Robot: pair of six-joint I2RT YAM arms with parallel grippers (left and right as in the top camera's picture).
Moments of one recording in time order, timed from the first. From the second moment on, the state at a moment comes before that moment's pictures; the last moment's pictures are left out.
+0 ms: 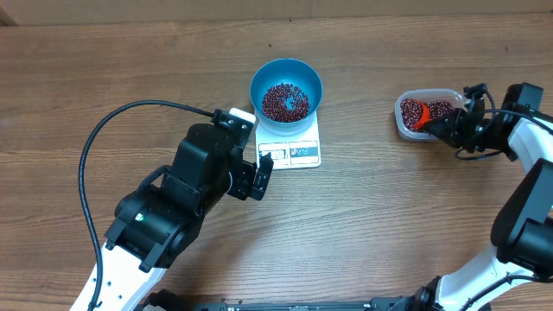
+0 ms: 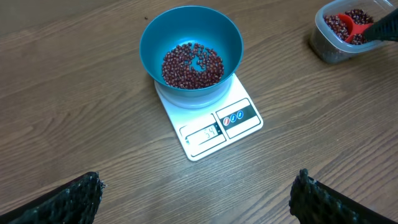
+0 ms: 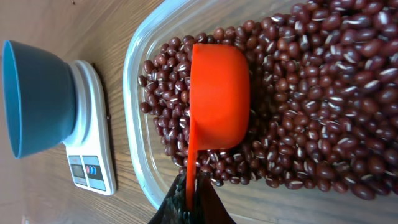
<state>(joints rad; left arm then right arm) -0.55 1.08 1.16 -0.82 -0.09 -0.12 -0.43 1.91 1.26 -0.69 -0.75 -0.09</state>
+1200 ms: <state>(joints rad) -0.55 1.08 1.16 -0.82 -0.09 -0.12 -0.62 1.94 1.26 -0.77 -1.09 -0.09</state>
